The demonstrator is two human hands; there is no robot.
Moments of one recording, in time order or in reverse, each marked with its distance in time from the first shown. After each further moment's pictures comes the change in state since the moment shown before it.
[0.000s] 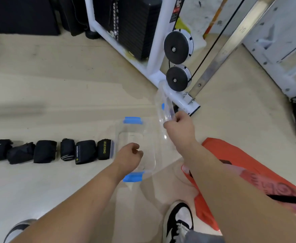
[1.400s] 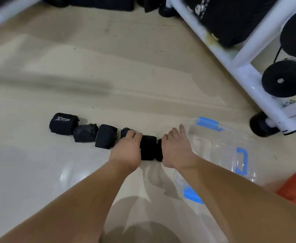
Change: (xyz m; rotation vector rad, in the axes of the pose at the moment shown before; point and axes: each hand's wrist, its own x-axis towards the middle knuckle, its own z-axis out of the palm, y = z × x) left_hand 0.038 -0.119 -0.170 0.698 0.246 0.006; right_hand 0.003 0.063 0.264 -1.725 -0.607 -0.755
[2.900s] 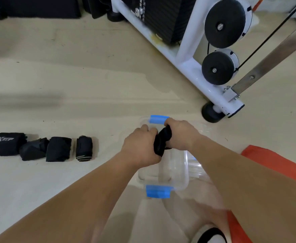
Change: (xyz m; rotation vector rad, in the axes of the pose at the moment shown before) left_hand 0.011 0.184 0.018 0.106 0.019 0.342; right_hand -0.056 0.170 0.043 0.762 0.078 0.207
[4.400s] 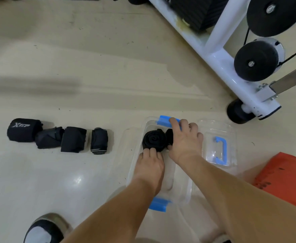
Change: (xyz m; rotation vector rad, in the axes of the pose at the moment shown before) left_hand -0.035 -0.028 0.077 0.368 -0.282 -0.092; right_hand 0.018 -0.046 0.085 -0.218 0.228 0.129
